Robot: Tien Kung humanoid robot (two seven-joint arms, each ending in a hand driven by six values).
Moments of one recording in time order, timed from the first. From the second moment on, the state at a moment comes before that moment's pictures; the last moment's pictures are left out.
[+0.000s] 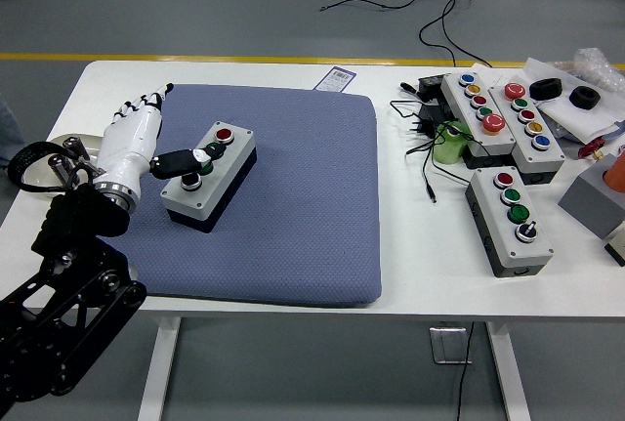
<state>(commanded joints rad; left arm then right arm) -0.37 0.20 -1.05 -1.51 2.27 0.16 0.65 0.06 0.00 1.90 0.18 -1.91 -0.16 -0.21</state>
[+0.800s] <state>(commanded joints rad) -0.42 0.05 -1.03 -1.31 2.27 0.10 0.65 0.05 -0.01 1.89 0.18 -1.91 -0.16 -0.21</state>
